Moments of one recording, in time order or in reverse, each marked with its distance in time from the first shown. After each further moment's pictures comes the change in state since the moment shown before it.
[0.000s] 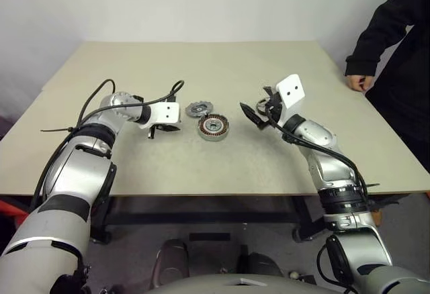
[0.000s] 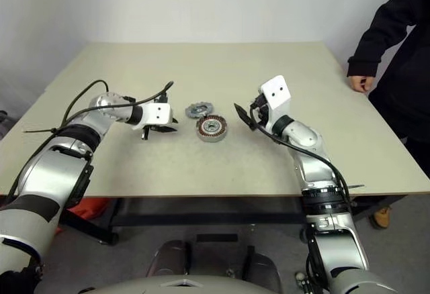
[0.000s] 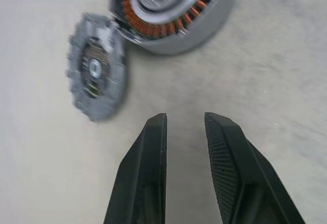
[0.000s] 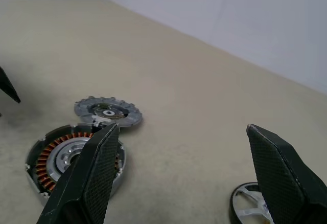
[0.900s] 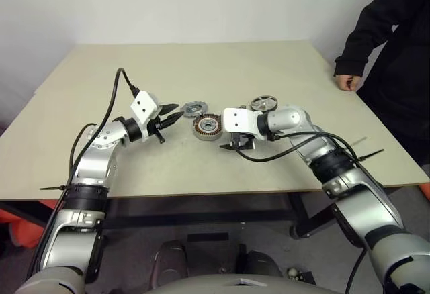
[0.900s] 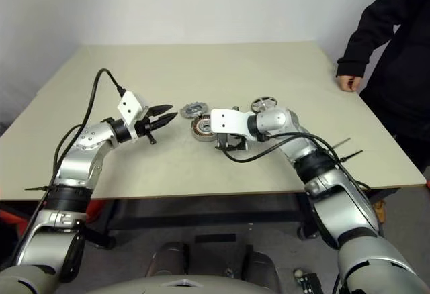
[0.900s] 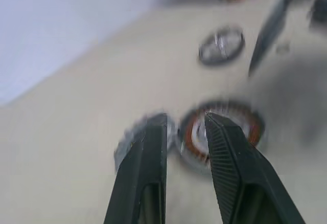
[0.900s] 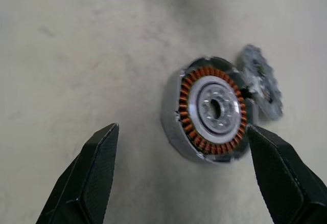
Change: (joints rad) left arm 0.651 -0.061 0.352 -1.173 -0.543 0.730 0.246; right arm -0.361 -0.108 0.464 0.423 -0.299 -0.354 0.528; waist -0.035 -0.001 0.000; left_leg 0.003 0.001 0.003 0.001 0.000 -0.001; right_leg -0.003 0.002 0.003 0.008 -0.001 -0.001
